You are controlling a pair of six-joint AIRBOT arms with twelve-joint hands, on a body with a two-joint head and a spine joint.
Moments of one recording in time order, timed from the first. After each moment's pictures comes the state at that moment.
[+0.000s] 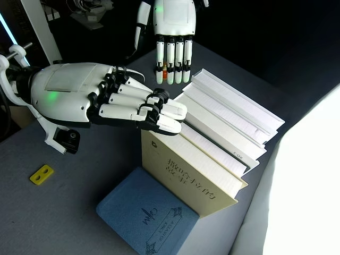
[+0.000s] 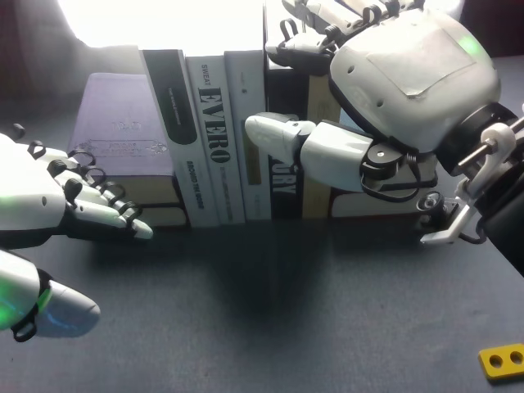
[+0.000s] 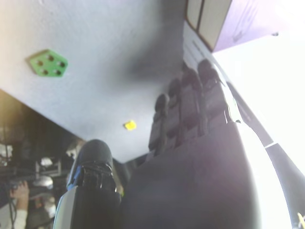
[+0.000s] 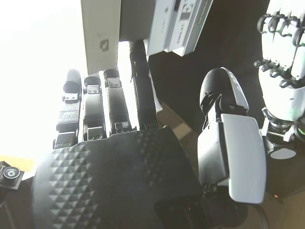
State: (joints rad) left arm -0.04 -0.51 0.72 3.00 -0.85 -1.76; right arm -0.40 -1.15 0.82 0.57 0.95 -1.75
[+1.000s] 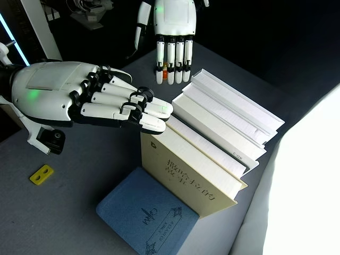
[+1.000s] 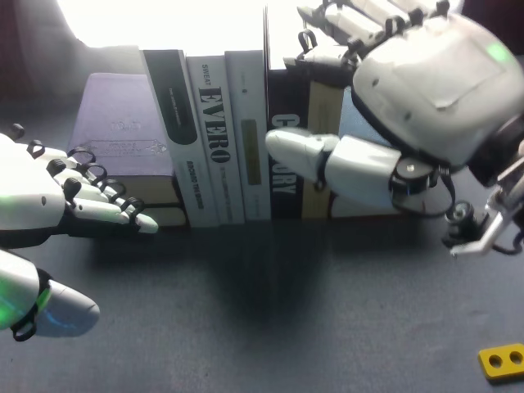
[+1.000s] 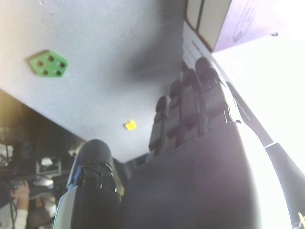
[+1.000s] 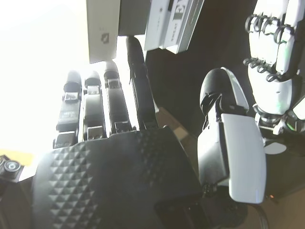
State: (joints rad) left arm -0.04 -0.51 0.72 3.00 -0.85 -1.76; right arm -0.40 -1.06 0.75 0.55 0.92 -1.75
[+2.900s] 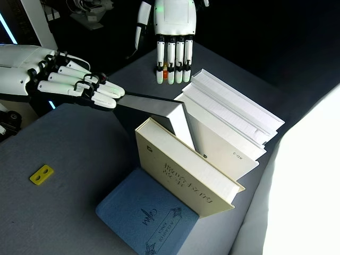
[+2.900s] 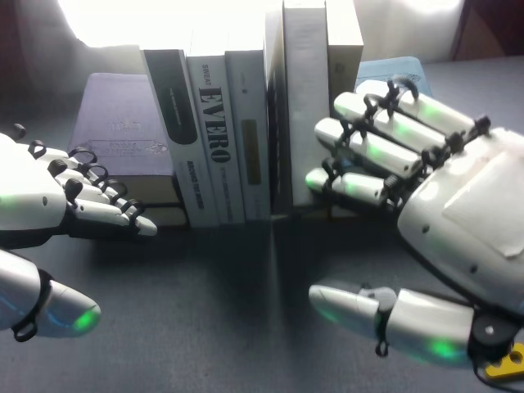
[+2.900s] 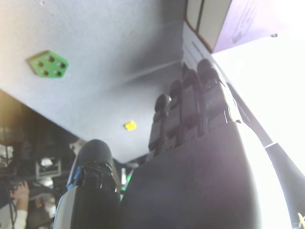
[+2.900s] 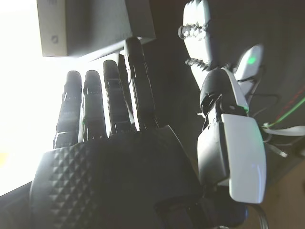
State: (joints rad) left arm -0.04 -0.51 0.72 3.00 -0.85 -1.76; right arm -0.65 -0.85 0.45 0.50 0.93 -1.82
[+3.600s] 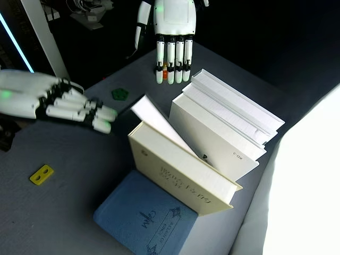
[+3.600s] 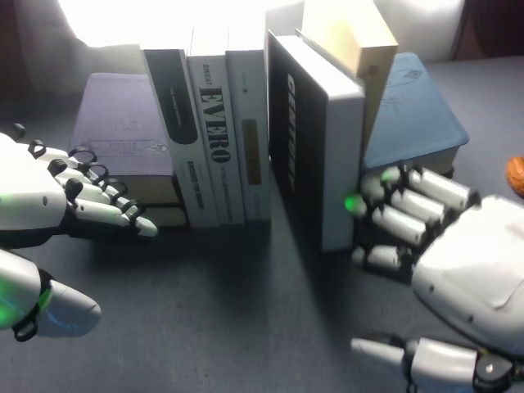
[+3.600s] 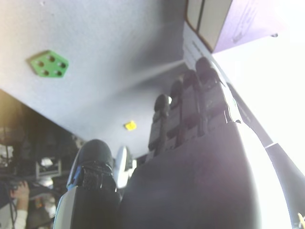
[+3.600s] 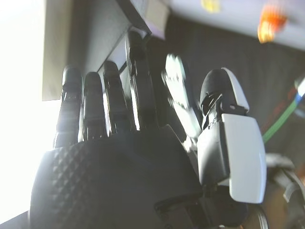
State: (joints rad) left arm -0.04 -0.51 0.72 3.00 -0.85 -1.76; right arm -0.80 -0.95 0.58 0.52 0.89 -1.86
